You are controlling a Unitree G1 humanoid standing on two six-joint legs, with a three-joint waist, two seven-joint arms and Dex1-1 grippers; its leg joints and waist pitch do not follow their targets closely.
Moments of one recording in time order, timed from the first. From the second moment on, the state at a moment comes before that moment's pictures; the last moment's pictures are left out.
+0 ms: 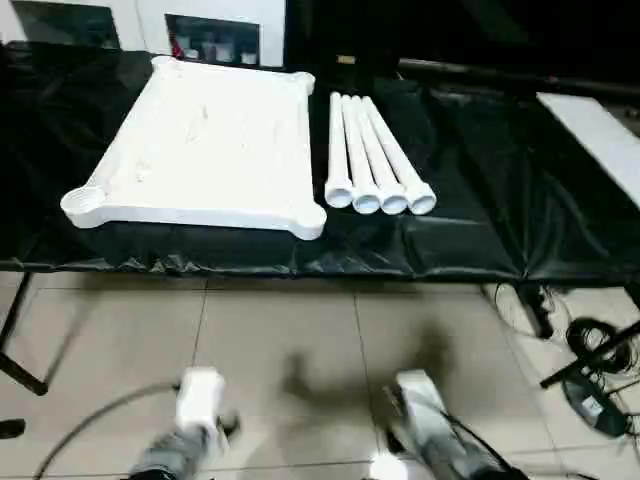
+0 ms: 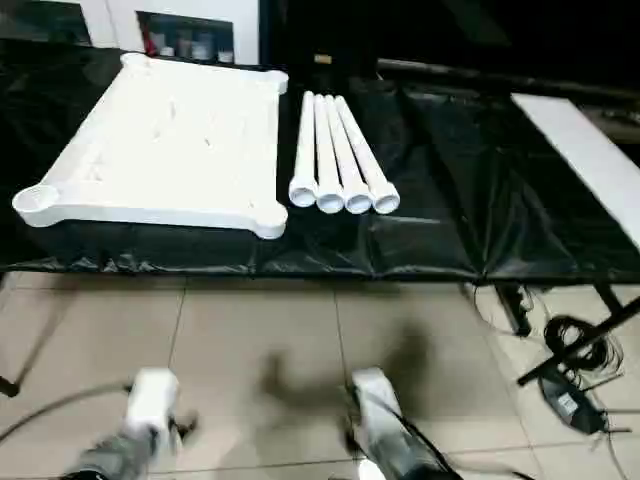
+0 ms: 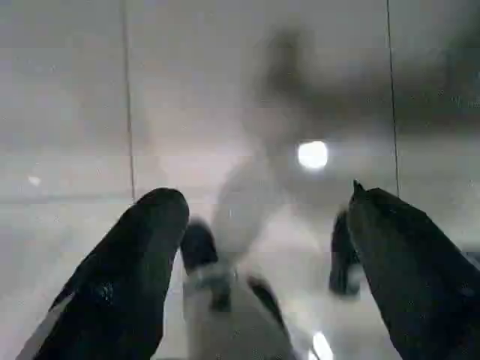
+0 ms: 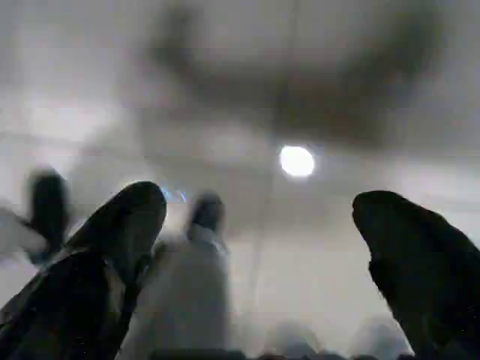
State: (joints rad) left arm -0.26 0.16 0.09 1.12 -0.06 0.05 -0.15; right arm -0.36 0.01 0.04 1.30 -0.03 0.01 0.12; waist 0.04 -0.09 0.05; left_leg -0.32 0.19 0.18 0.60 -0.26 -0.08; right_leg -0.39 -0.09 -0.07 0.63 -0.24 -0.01
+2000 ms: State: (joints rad) left arm -0.25 0.24 0.03 -0.06 -0.14 0.25 -0.22; right arm -0.24 -0.09 -0.03 -0.10 0.23 0.42 0.17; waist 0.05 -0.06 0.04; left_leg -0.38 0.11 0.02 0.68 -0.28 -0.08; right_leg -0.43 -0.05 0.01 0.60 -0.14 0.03
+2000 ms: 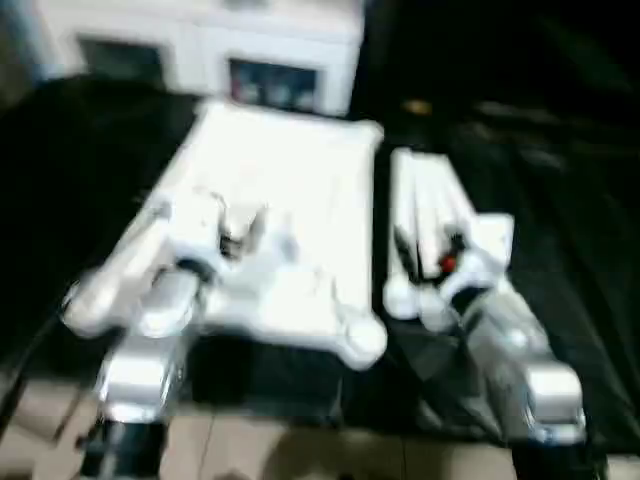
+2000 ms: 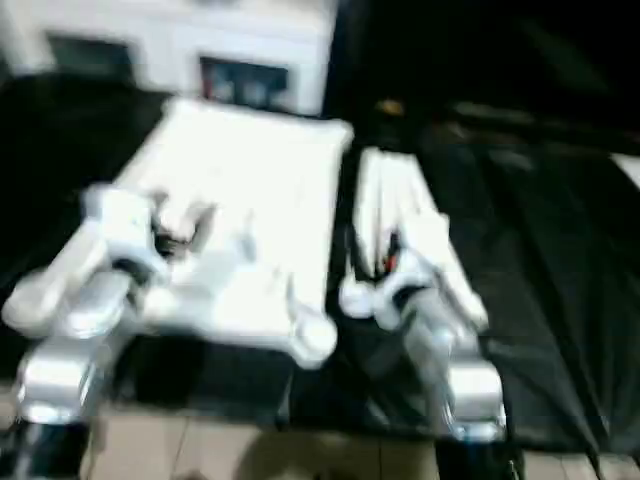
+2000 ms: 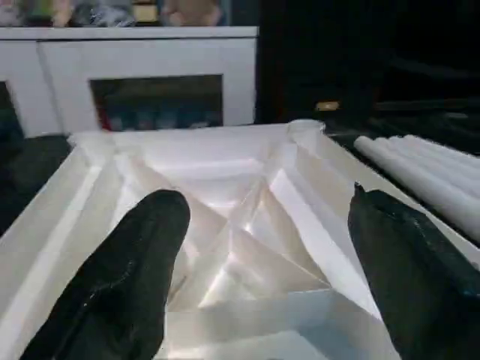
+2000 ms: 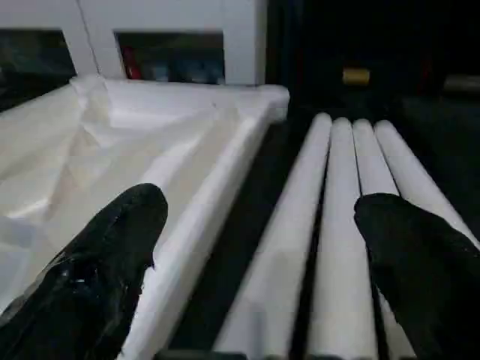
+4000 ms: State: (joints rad) left arm -0.46 0.51 -0.39 0.29 -0.08 0.30 -1.12; right arm -0.20 -0.61 0.23 -0.22 0.28 0.50 0.94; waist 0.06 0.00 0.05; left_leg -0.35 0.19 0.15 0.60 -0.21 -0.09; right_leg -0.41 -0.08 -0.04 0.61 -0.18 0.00
